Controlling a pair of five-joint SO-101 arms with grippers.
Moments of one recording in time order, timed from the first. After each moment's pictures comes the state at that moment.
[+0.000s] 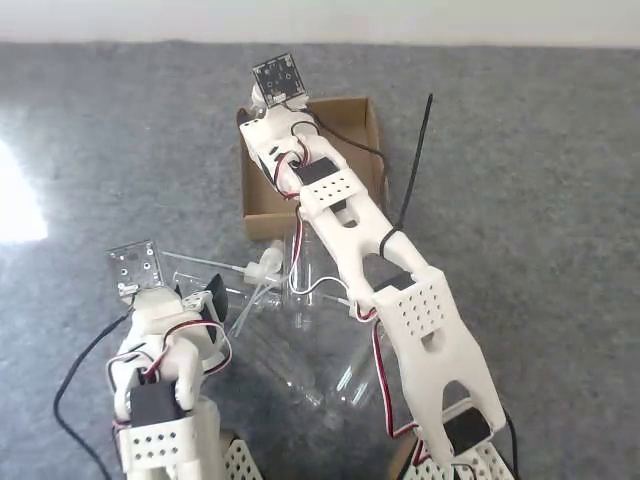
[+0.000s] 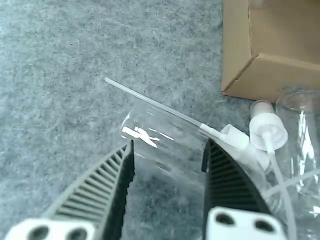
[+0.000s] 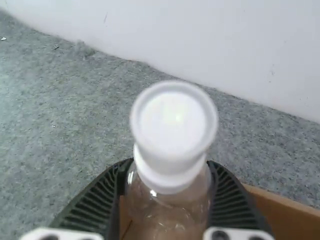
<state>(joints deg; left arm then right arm) -15.6 -100.8 97.3 61.7 12.4 -33.4 55.0 -36.7 13.9 -1.5</state>
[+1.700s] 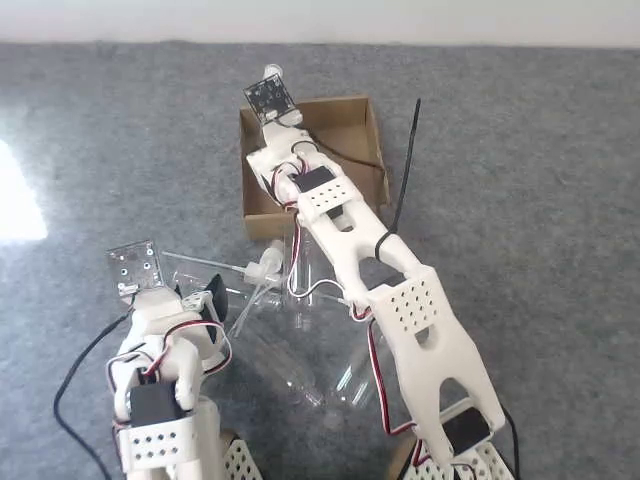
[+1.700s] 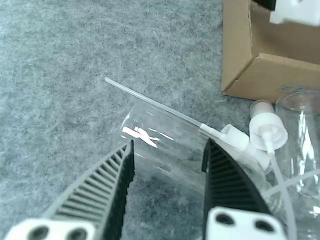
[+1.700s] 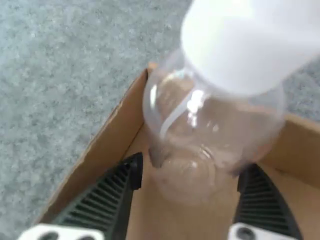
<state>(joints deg) -15.6 -100.8 97.3 61.7 12.4 -33.8 59.0 -38.7 25.3 1.9</state>
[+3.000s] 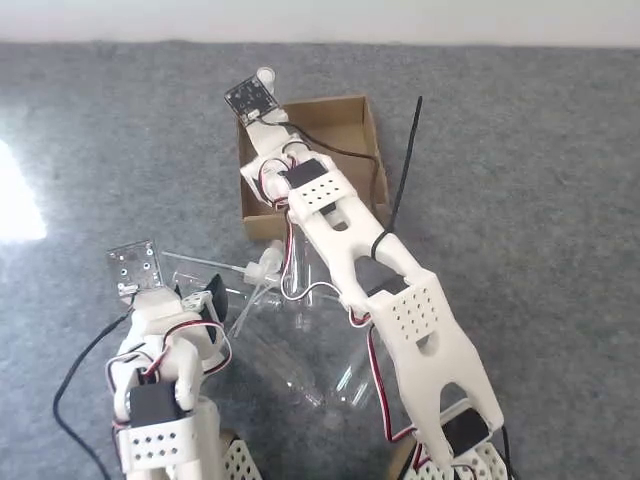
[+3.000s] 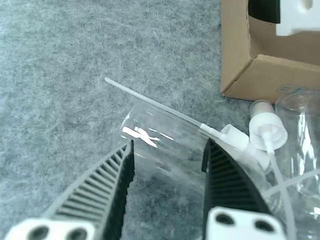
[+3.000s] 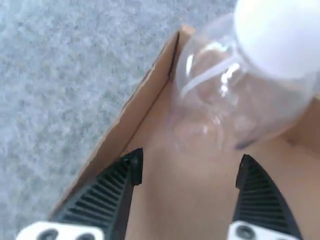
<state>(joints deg) -15.6 -100.8 97.3 61.7 12.4 -35.8 54.1 -38.7 39.7 5.3</state>
